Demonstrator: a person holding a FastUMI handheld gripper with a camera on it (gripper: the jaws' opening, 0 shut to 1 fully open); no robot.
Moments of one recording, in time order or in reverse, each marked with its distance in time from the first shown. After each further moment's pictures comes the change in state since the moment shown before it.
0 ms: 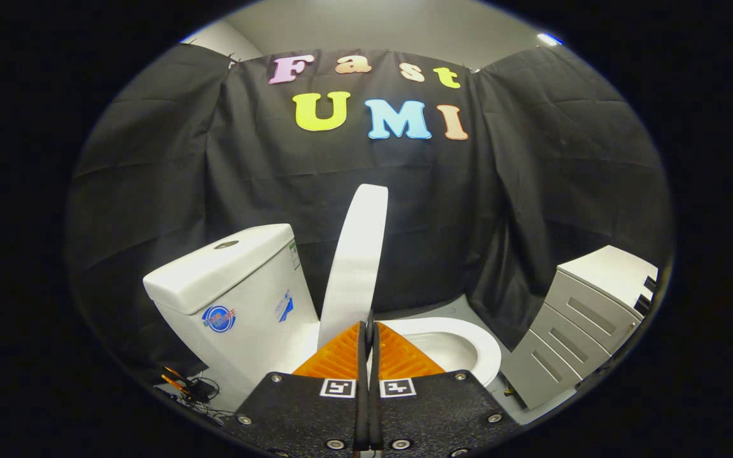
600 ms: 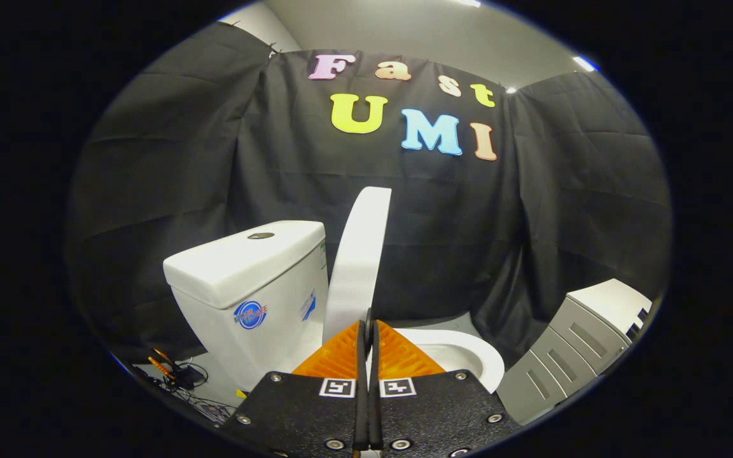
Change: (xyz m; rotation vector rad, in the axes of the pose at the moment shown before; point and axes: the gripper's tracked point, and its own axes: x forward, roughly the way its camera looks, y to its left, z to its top) arm -0.002 0.053 0.004 -0.120 -0.032 0.046
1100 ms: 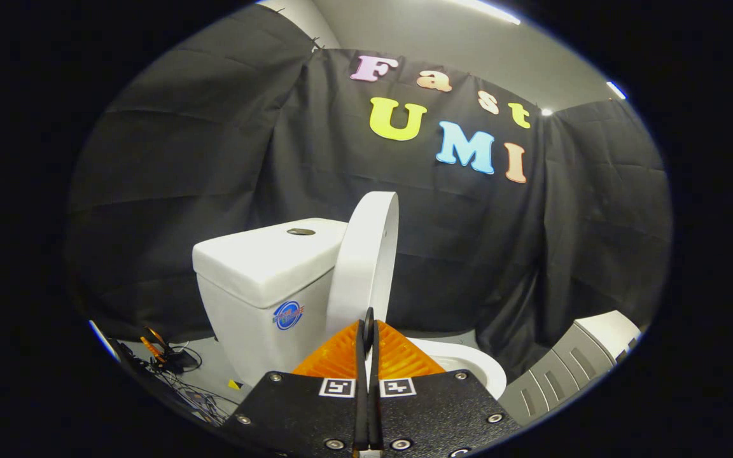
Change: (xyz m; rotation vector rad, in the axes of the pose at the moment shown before) arm 0.007 0.052 0.005 -0.124 -0.033 0.073
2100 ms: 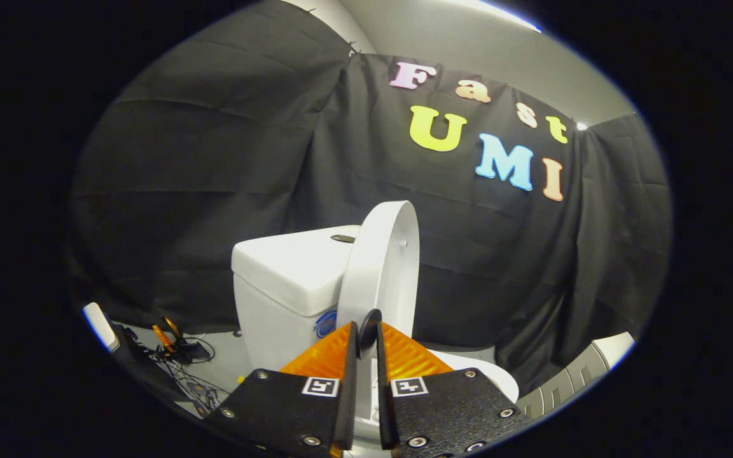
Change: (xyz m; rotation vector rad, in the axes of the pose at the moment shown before) arm 0.006 0.036 0.015 -0.099 -0.054 0.162
